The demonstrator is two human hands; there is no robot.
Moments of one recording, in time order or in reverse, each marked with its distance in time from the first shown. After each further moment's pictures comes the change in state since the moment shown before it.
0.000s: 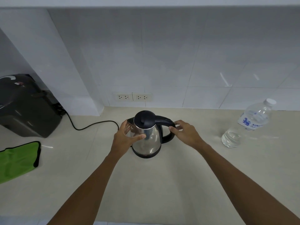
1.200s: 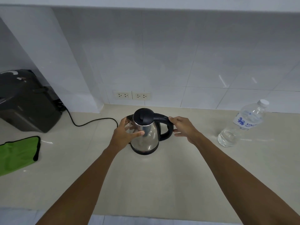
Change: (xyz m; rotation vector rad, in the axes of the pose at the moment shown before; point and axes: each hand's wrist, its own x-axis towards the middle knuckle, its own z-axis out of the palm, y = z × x) left_hand -0.008 0.016 -0.003 0.151 -0.003 -0.066; right_hand 0.001 -0.026 -0.011 0.293 -0.081 0.235
